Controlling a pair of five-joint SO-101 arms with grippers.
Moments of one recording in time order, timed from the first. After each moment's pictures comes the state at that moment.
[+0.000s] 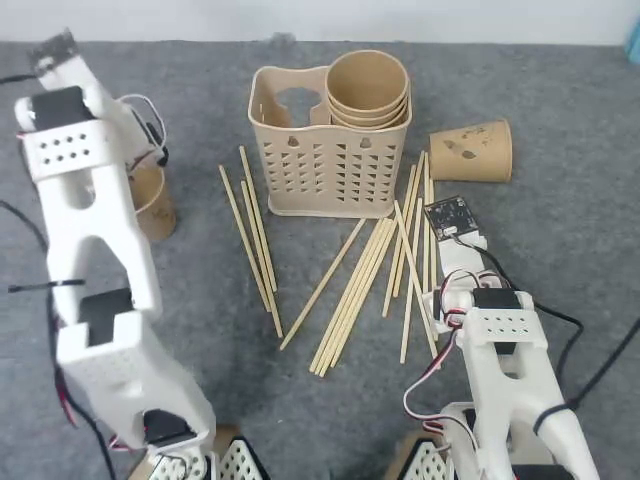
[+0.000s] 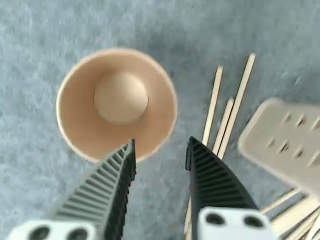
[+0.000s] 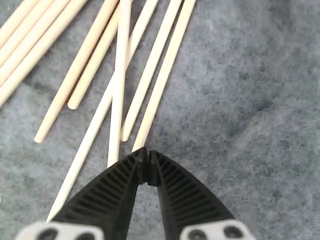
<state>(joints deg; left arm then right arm) -20.1 17.2 -27.7 98.7 22.2 -5.0 -34.0 67.7 45.2 16.7</state>
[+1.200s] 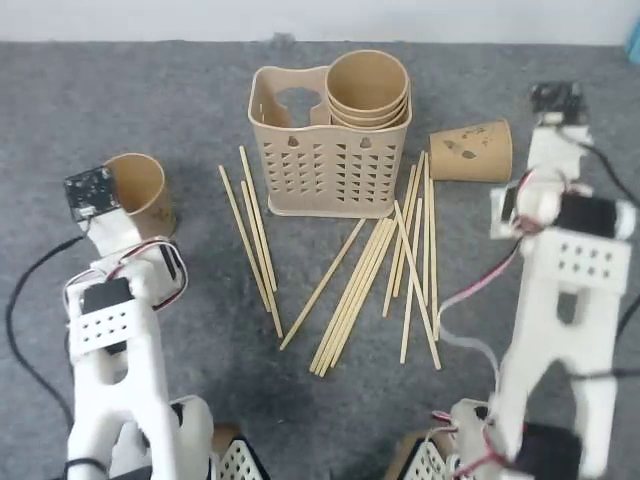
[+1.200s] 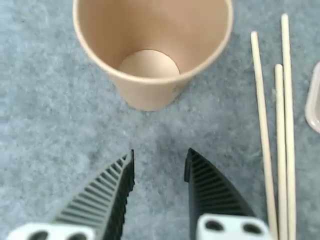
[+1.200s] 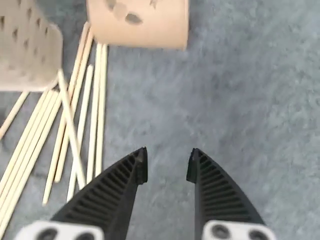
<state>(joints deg) -24.5 -37.1 63.3 42.9 7.7 7.2 -17.4 10.1 77.2 10.9</state>
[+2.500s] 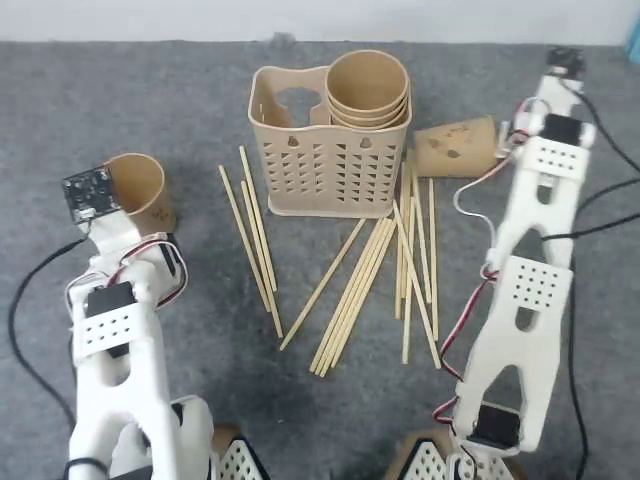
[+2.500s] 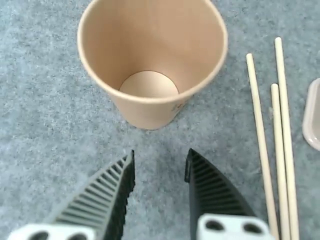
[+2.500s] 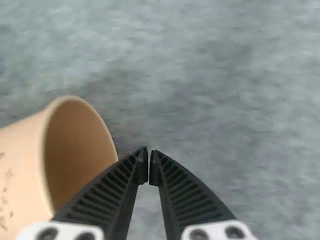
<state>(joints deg) -24.5 -37.1 65.3 36.6 7.6 8.7 69.3 -78.9 78.9 0.6</state>
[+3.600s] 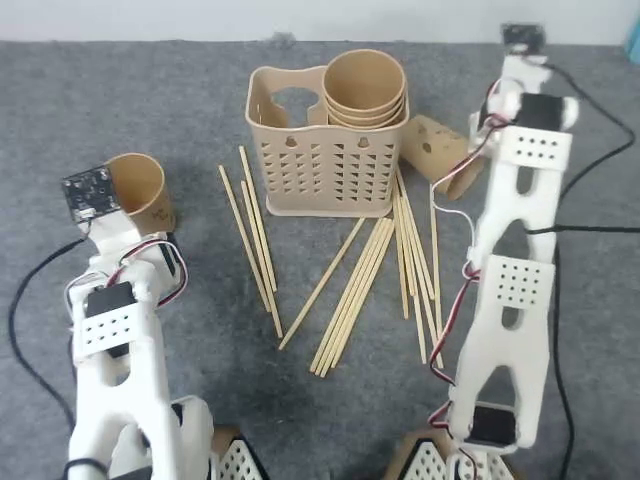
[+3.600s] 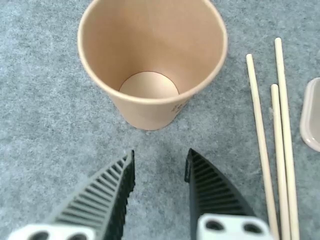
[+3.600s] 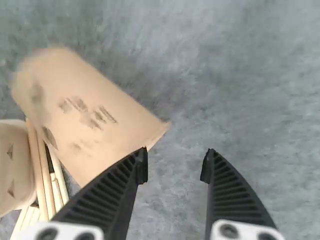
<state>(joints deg) -24.5 -37.1 65.5 35.9 7.6 3.6 64.5 -93.4 100.7 5.3</state>
